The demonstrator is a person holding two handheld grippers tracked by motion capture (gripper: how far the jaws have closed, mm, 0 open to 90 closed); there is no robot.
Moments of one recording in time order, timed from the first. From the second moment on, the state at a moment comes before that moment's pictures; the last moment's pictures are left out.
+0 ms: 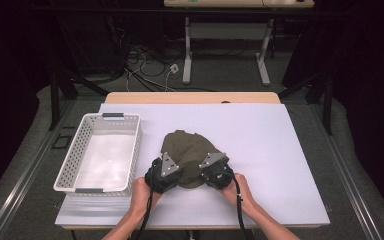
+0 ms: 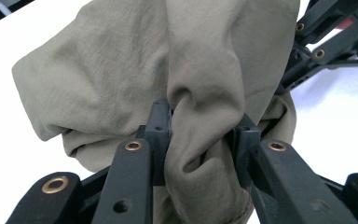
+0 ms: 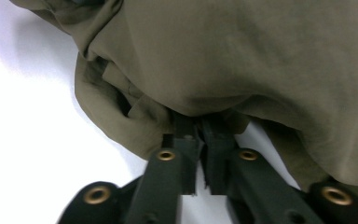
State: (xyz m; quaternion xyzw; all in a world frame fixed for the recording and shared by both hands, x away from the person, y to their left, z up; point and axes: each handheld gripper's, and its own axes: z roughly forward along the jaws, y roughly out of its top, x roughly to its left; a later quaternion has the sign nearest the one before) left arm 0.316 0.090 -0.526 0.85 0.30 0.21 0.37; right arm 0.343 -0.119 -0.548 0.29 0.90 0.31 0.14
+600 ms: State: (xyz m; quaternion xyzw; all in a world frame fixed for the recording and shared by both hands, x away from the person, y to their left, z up) left arm 0.316 0.107 -0.502 0.83 0.32 0.18 0.43; right arm 0.336 -0.162 -0.511 0.31 0.87 0.34 0.18
